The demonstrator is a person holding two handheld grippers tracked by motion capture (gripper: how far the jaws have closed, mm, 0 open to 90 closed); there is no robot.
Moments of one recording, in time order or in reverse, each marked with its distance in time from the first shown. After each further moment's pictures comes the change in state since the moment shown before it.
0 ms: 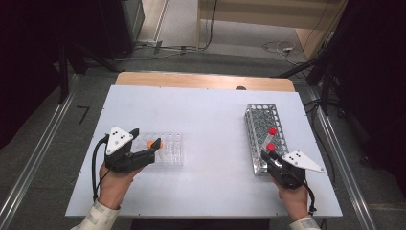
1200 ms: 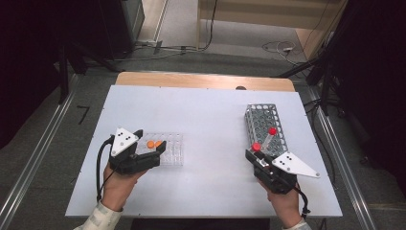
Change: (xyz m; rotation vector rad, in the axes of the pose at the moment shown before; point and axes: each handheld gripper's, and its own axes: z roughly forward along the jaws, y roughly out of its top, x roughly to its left) left arm -0.014 0.001 0.002 0.007 -0.037 0.016; right arm 0.054 0.031 -0.016 -0.092 0.151 -0.072
